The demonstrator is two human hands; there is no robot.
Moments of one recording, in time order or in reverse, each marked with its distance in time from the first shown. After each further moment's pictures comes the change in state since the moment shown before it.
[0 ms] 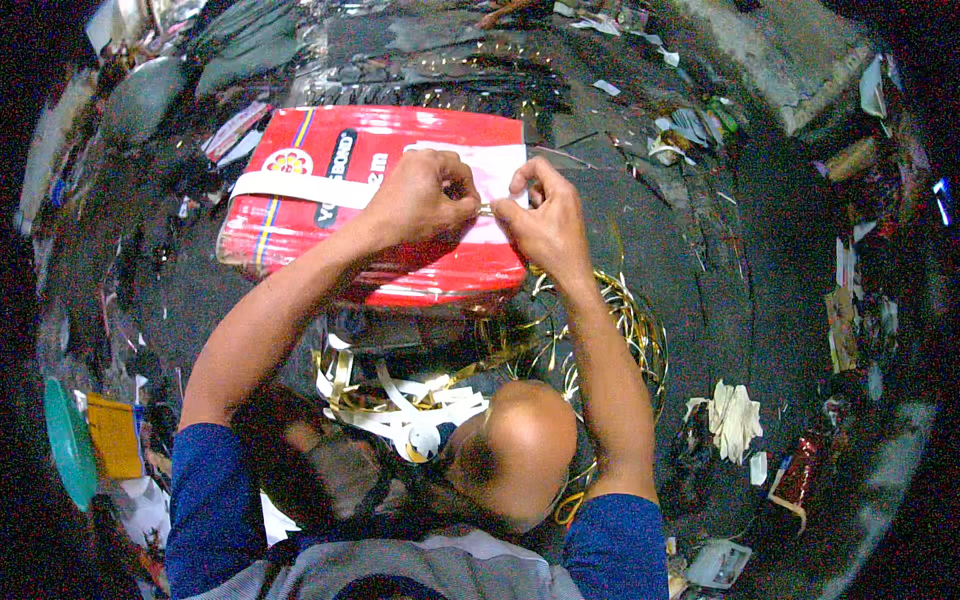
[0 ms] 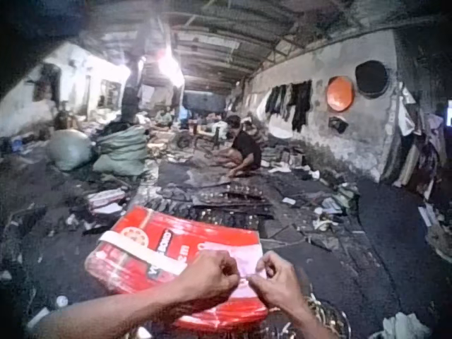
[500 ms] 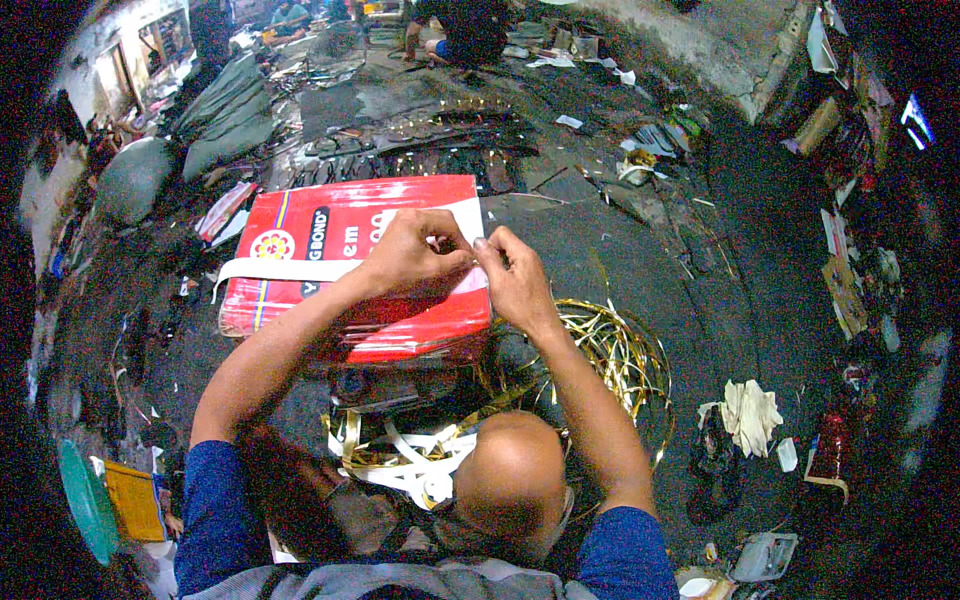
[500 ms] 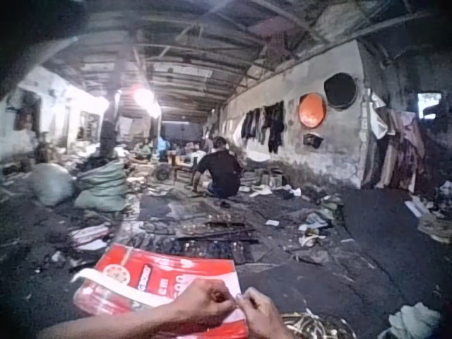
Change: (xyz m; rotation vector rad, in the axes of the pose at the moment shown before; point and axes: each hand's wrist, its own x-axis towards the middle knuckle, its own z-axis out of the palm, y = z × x) left_hand 0.027 0.007 0.015 -0.138 -0.026 0.185; right_hand -0.009 0.034 -0.009 -0.144 0.067 -0.118
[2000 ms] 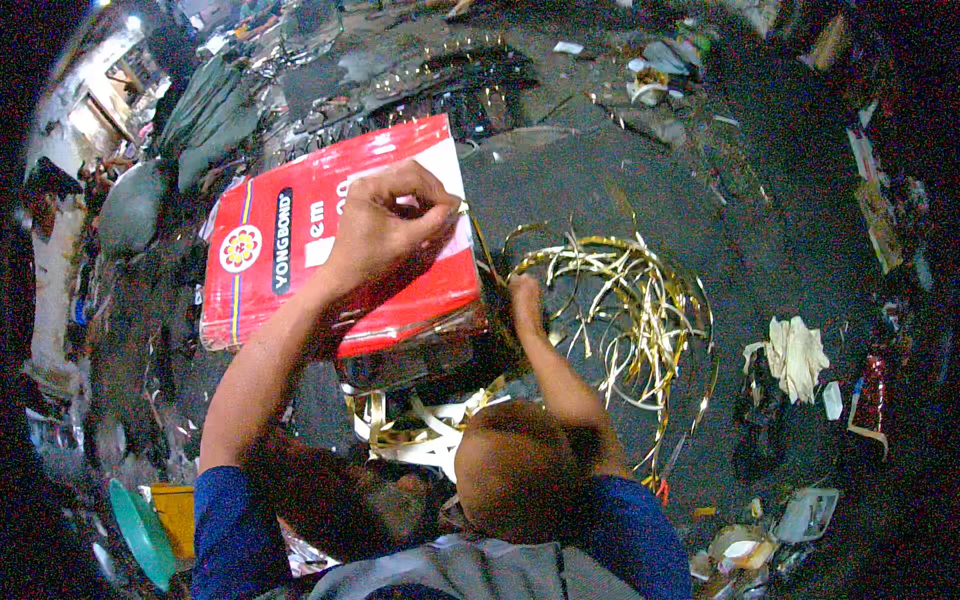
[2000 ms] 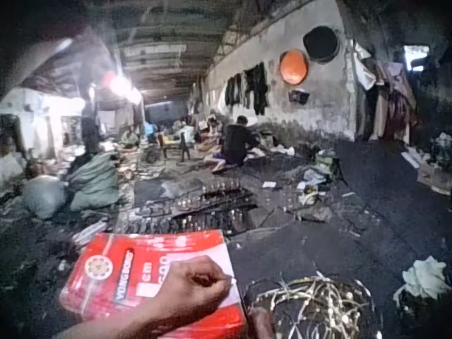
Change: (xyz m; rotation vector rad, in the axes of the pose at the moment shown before) left_hand -0.010 0.002 0.019 -0.163 0.038 -0.122; right_hand -0.121 0.265 0.119 -0.322 0.220 0.444
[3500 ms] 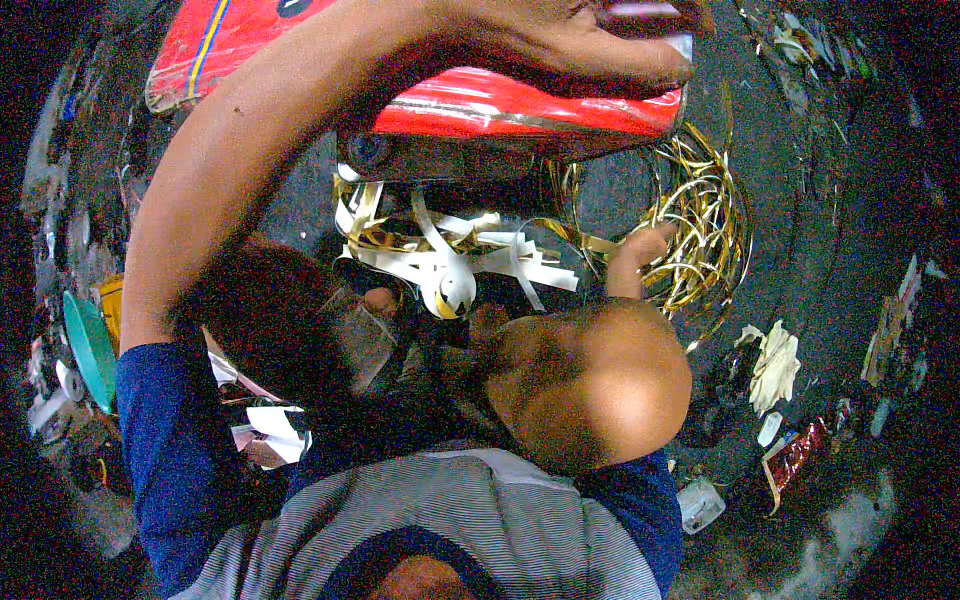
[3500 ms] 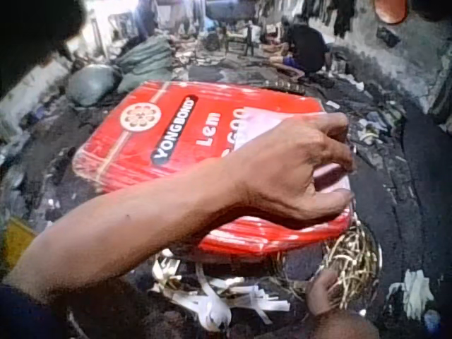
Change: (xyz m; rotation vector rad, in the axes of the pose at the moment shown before) left_hand 0.001 -0.006 -0.006 0.169 -0.108 0.702; right_hand -0.062 0.144 -0.110 0.285 0.450 0.938
